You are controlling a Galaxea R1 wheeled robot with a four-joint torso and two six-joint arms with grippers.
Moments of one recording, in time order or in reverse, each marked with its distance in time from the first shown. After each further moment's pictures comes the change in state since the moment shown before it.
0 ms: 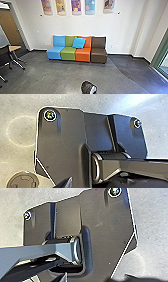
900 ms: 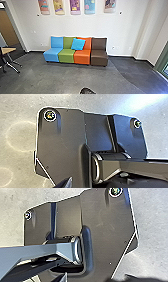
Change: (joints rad) left arm 0.000 0.000 0.000 0.000 -0.001 0.000; right arm 0.000 0.001 0.000 0.000 0.000 0.000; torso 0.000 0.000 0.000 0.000
